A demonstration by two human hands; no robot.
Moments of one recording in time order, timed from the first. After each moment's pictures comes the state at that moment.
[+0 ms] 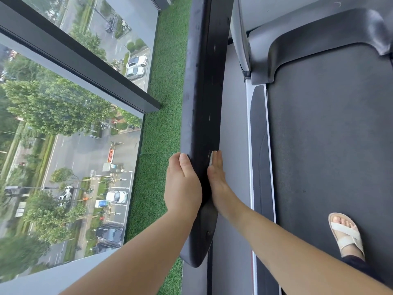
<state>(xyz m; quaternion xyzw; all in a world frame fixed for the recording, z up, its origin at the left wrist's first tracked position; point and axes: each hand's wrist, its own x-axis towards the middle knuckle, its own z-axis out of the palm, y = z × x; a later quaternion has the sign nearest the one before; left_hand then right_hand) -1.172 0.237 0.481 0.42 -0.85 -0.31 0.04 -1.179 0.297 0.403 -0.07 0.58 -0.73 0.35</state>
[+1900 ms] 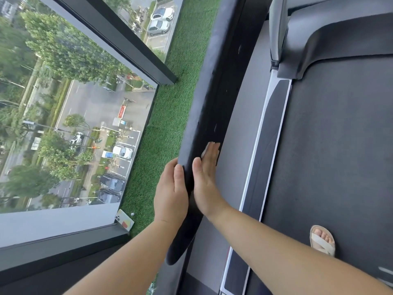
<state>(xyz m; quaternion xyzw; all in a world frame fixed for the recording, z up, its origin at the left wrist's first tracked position) -1.175 0.245 0.492 0.44 -0.84 -0.30 0.05 -1.218 0.287 0.437 -0.08 0.58 -0.72 0.37</state>
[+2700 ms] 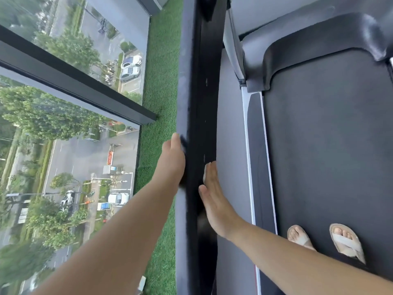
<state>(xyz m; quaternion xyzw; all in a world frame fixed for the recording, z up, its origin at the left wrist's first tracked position) -1.311 0.217 0.525 0.47 -0.81 -0.34 -0.08 -1.242 0.294 0.413 -0.13 0.62 -0.69 0.35</state>
